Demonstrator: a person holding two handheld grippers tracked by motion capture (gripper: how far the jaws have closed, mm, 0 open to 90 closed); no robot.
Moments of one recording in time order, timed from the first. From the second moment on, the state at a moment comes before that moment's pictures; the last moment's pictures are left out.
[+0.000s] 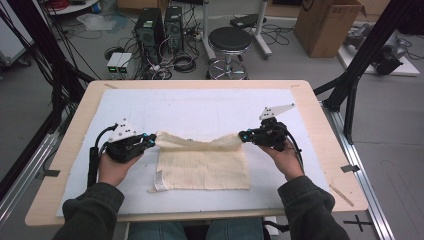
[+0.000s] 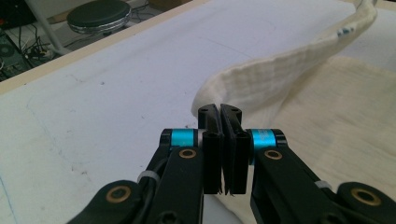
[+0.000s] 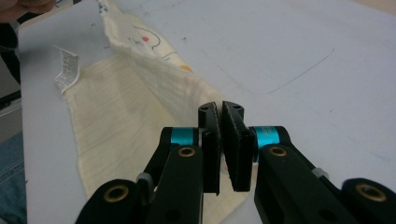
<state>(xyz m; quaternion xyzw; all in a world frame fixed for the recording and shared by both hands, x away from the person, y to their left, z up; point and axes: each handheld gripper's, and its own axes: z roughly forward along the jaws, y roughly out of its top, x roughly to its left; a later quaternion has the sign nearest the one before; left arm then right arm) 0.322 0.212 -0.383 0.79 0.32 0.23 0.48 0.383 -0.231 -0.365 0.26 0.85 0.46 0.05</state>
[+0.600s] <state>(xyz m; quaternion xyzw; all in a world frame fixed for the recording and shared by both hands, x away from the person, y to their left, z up) 0.287 0.211 -0.401 0.79 0.29 0.22 0.49 0.344 -0.235 -0.384 0.25 0.85 0.46 0.04</state>
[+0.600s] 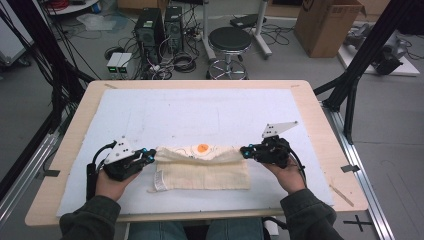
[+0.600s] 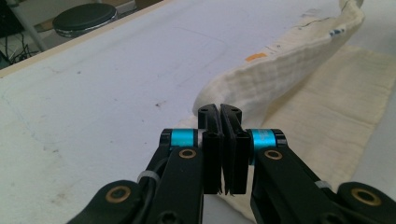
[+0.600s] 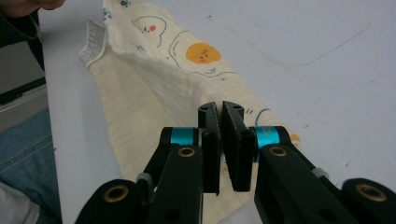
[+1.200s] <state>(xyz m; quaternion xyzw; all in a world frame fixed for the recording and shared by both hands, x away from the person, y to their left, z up) 0.266 0.220 -0.420 0.80 0.28 0.17 0.49 0.316 -0.236 -0.411 0.24 0.87 0.42 0.03</state>
